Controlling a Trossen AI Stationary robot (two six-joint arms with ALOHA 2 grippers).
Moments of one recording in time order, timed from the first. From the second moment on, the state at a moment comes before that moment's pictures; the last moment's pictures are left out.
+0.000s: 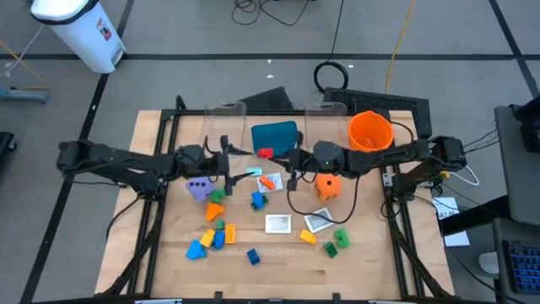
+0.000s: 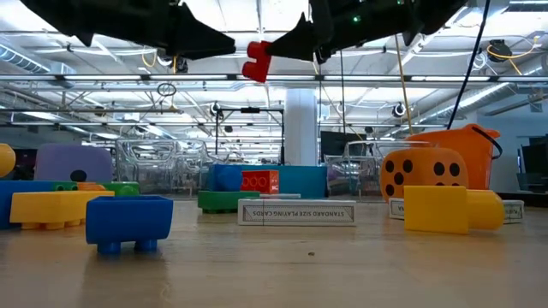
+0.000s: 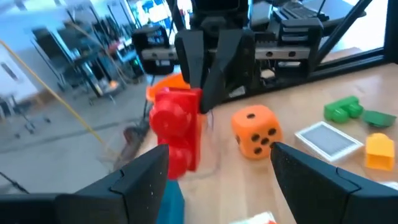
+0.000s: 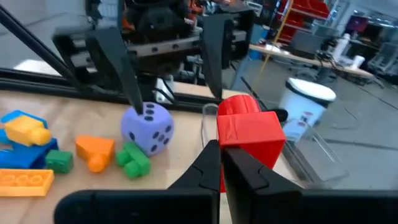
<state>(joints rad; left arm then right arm) 0.04 1.13 0.56 0.48 -0.10 0.34 -0.05 1.50 0.90 0.47 0.13 -0.20</state>
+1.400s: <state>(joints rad) 0.13 1.30 0.61 0.70 0.05 0.28 -0.06 1.50 0.90 0.58 -0.04 -0.18</state>
